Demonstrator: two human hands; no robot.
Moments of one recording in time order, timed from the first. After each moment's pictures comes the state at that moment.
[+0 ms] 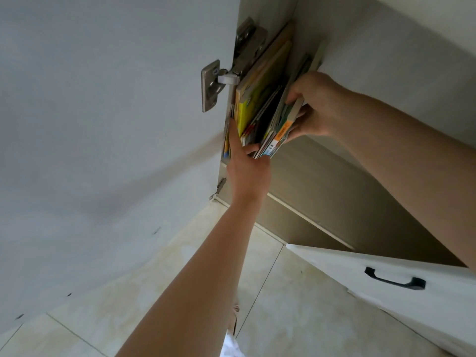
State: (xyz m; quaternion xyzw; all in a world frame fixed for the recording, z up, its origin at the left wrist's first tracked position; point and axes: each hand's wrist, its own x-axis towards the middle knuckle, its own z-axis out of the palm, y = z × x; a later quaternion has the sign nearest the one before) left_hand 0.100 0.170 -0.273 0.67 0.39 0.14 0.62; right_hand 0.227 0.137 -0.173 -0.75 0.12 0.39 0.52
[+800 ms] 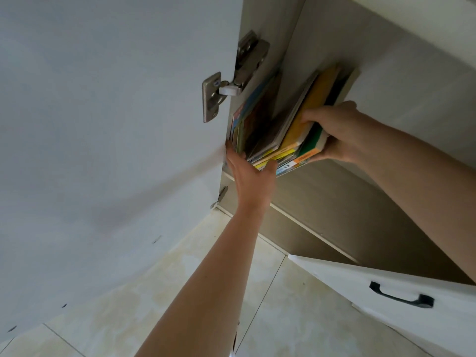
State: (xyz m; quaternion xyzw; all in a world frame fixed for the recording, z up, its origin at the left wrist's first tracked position) left_hand 0.117 0.165 -0.304 0.59 0.36 0.19 0.70; right_hand 0.227 0.105 -0.180 -0.80 0.14 0.32 0.49
